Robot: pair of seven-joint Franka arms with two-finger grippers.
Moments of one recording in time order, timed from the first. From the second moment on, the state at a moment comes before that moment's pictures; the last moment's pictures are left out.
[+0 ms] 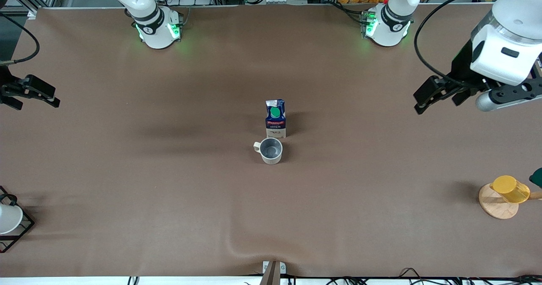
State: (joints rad) left arm 0.06 0.15 -0.36 -1.29 0.06 1.57 -0.57; right arm -0.02 0.00 -0.06 -1.61 0.03 1.66 -0.13
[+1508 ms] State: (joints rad) left arm 0.00 -0.03 -0.12 -1.44 0.06 1.46 -0.23; right arm -0.02 0.00 -0.06 -1.60 0.03 1.63 -0.09
